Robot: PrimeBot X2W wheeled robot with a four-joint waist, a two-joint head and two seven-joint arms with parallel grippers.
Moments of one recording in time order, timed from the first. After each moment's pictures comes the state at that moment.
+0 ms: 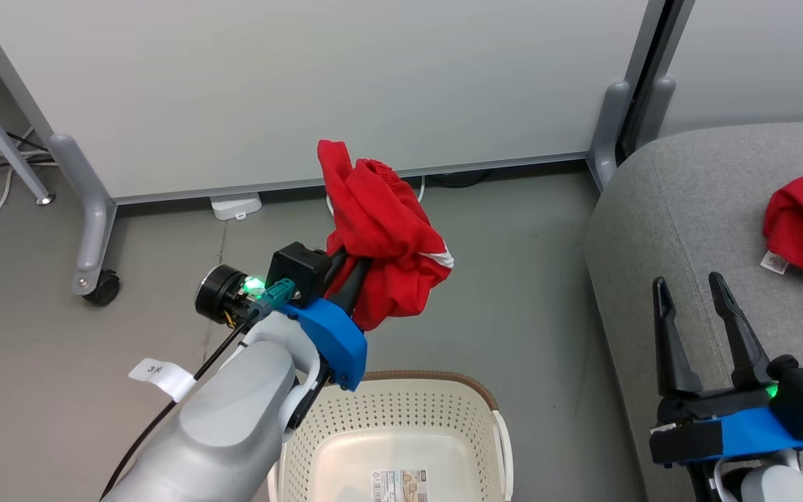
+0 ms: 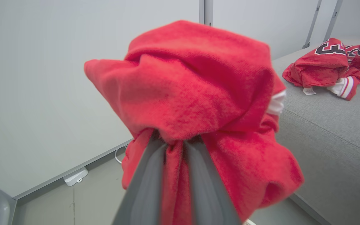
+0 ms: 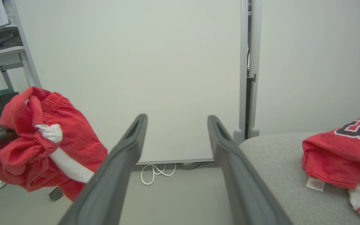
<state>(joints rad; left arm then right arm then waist) -0.72 0.16 -0.90 0.83 -0.62 -0.07 -0.26 -0.09 -0.05 -0.04 0.09 0.15 0.13 -0.26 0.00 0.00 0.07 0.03</state>
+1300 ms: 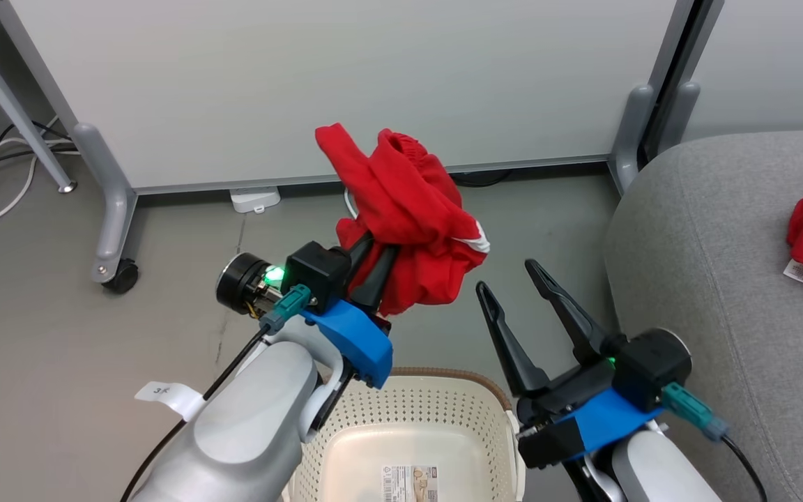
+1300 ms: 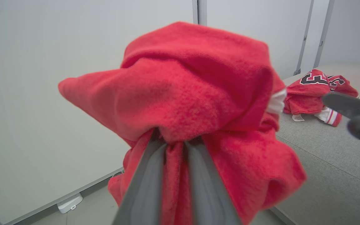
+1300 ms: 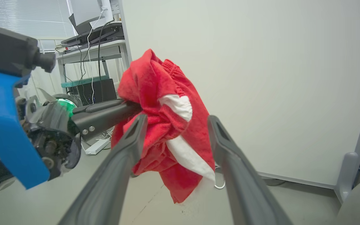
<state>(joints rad) -0.64 0.14 -0.77 0.63 -0.49 -0.06 -0.26 -0.23 -0.05 0.33 0.18 0.21 0.13 -0.26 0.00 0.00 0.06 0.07</state>
